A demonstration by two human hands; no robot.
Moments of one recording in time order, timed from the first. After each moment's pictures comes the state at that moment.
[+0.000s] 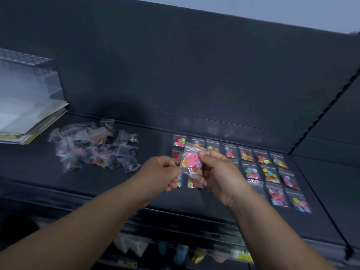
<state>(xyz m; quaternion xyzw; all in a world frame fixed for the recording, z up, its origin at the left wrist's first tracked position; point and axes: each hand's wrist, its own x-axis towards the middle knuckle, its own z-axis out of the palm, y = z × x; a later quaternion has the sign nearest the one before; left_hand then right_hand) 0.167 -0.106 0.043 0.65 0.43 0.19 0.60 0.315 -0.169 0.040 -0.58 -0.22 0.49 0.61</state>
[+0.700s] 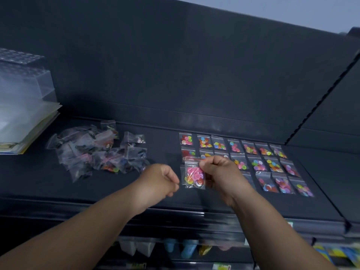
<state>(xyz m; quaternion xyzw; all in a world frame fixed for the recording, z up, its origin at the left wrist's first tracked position) 0.115 -0.063 0.017 0.72 0.39 0.10 0.56 0.265 -0.154 0.028 -0.69 -0.22 0.39 0.57</state>
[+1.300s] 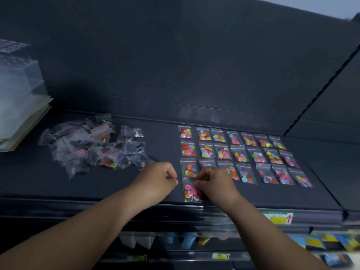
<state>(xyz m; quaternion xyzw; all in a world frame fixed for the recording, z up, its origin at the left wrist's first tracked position) 0.116 -0.052 -0.009 0.81 0.37 0.09 0.44 0.264 -0.159 -0.018 -0.86 -0.35 0.24 0.28</state>
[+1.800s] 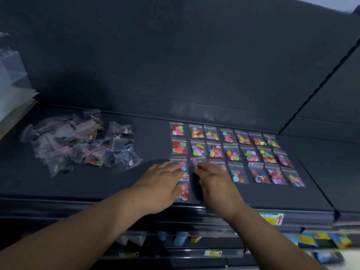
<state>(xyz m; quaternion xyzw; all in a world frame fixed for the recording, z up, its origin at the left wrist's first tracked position) 0.148 -0.066 -0.019 0.97 0.19 -0.03 0.17 0.293 -0.185 -0.035 -0.82 -0.57 0.03 0.10</state>
